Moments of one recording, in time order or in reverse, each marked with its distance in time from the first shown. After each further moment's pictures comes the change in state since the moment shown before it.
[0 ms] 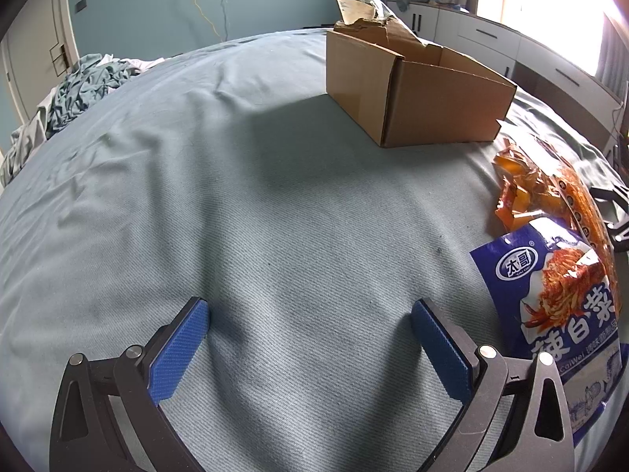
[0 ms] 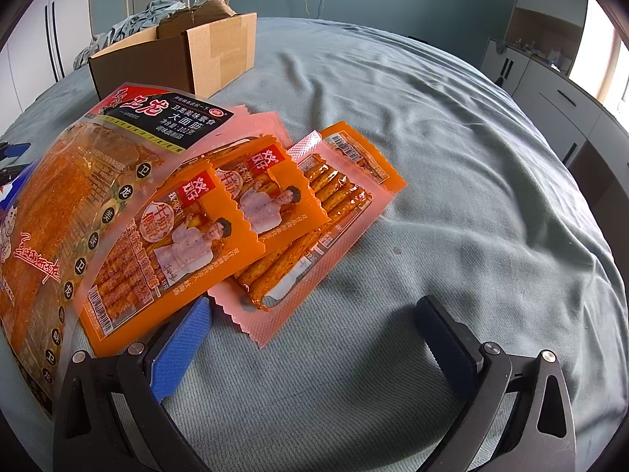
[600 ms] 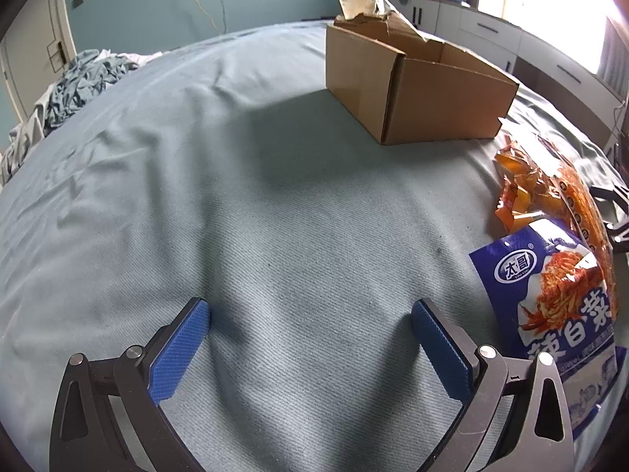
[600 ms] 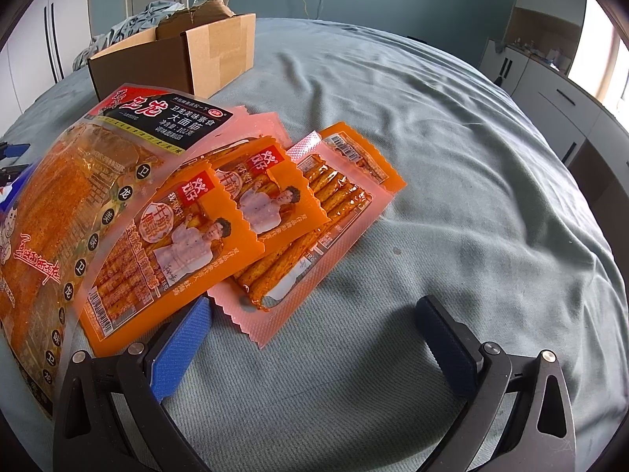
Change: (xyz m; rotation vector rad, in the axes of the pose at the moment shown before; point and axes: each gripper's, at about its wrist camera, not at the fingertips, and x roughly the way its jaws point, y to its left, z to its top) left arm 0.001 -0.002 0.006 0.003 0.048 -0.003; right arm 0.000 0.001 -0.001 0.002 -0.005 -0.002
